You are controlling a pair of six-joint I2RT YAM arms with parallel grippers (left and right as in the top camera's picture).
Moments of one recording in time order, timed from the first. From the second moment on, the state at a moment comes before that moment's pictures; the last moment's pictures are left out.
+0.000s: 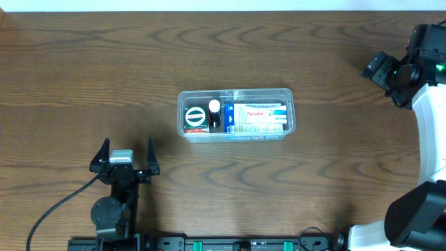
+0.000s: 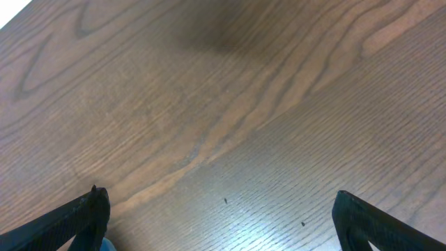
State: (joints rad) left arm 0.09 0.01 0.04 -0.08 0.06 0.06; right arm -0.23 1.65 1.48 -0.88 0.02 0.45
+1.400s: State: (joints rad) left arm 0.10 0.01 0.02 -0.11 0.03 0.01; right arm -0.23 1.65 1.48 -0.88 0.02 0.45
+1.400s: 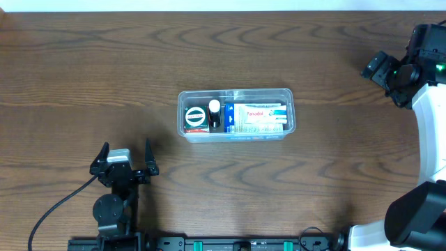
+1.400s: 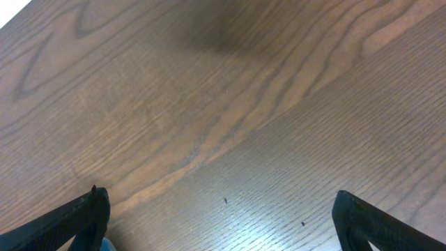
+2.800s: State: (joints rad) left arm 0.10 0.01 0.02 -0.11 0.02 0.01; right arm 0.05 0.89 0.76 -0.17 -0.03 0.17
